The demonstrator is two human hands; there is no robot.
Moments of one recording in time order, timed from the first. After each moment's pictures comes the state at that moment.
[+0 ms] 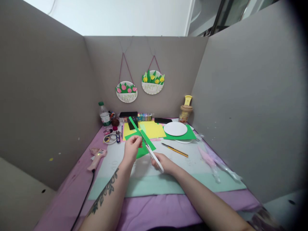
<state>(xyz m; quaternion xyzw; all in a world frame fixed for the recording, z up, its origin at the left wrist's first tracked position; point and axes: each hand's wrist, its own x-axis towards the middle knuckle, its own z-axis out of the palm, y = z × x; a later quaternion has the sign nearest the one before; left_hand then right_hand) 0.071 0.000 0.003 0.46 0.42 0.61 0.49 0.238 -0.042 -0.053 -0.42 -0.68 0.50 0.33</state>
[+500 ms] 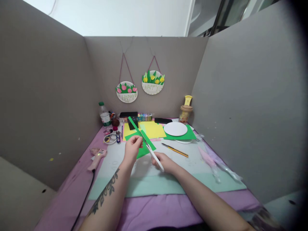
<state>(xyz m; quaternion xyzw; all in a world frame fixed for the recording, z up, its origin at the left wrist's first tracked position) 0.071 0.001 0.001 0.47 0.42 0.60 0.48 0.239 -0.039 -0.054 -0.45 -0.66 0.50 0.32</state>
